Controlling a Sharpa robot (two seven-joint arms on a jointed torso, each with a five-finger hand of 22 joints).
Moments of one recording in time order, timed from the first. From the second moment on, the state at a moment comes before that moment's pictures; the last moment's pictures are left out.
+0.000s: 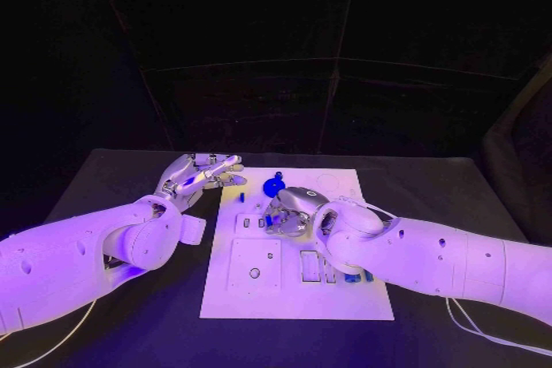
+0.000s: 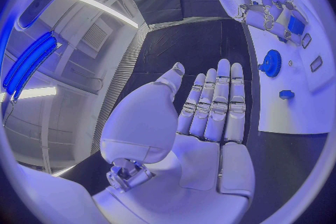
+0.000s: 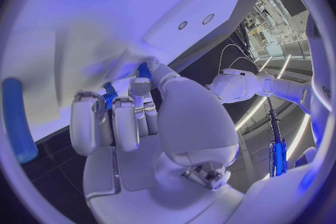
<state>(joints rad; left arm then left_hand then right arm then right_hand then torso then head) 1.18 -0.88 -0.08 1.55 -0.04 -0.29 0.50 1.26 0.02 0.15 0.04 0.05 0.98 0.22 0.08 0.07 1.06 0.16 0.09 0.07 1.15 0.12 0.13 0.19 0.18 0.95 0.23 0.20 0.07 1.09 -0.56 -0.02 1.45 -1.50 -0.34 -0.25 1.32 -0.05 0.25 -0.01 0.06 1.02 0.15 0.07 0.06 1.26 0.05 0.96 1.02 1.47 -0.03 1.49 1.31 0.05 1.42 0.09 1.49 1.31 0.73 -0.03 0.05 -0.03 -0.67</state>
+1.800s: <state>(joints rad) 1.37 -0.70 -0.15 1.40 -0.69 0.02 -0.34 1.12 0.05 -0.13 0.24 0.05 1.07 0.07 0.35 0.23 1.25 0.00 0.87 0.77 1.47 -0.07 1.56 1.31 0.08 1.46 0.04 1.27 1.11 1.24 -0.95 0.00 1.60 -0.93 -0.45 0.14 1.38 -0.04 -0.06 0.12 0.21 0.93 0.15 0.08 0.07 1.19 0.07 0.94 0.92 1.47 0.00 1.42 1.31 0.05 1.36 0.11 1.44 1.28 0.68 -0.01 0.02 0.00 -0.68</state>
